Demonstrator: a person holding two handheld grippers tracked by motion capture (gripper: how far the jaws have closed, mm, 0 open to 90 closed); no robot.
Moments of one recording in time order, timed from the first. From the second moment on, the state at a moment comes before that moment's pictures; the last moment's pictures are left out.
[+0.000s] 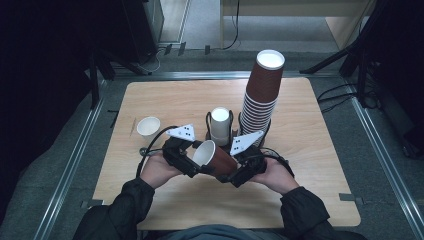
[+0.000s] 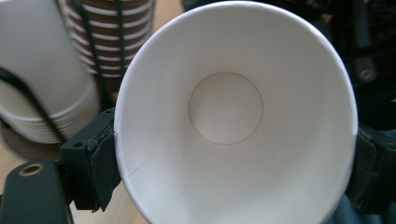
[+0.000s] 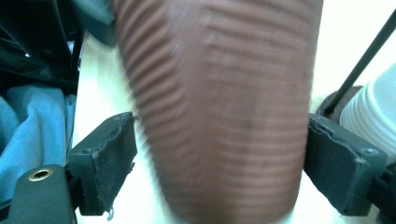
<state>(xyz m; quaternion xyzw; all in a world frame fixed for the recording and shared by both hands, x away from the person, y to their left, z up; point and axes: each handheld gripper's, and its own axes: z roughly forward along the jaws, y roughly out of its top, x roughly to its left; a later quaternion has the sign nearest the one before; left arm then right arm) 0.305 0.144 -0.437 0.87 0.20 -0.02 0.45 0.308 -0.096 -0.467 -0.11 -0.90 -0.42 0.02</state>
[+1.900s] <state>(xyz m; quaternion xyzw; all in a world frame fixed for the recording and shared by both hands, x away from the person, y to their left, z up) 0.315 0.222 -0.428 0.91 0.29 0.03 0.31 0.314 -0.143 -0.469 -0.21 -0.90 -0.39 -0.04</state>
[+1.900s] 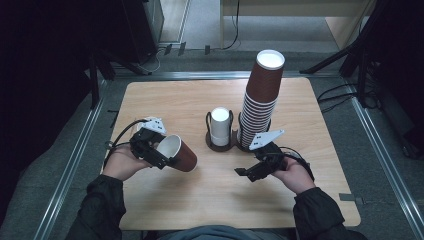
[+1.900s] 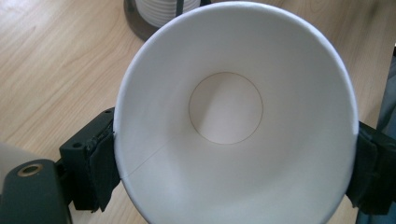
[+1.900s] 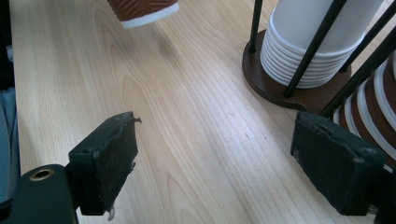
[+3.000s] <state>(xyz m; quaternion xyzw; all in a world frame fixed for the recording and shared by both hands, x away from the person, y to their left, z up) 0.313 0.295 -0.432 0.89 0.38 0.05 0.24 0.322 -0.146 -0.471 -0.21 -0.90 -0.39 -0.04</state>
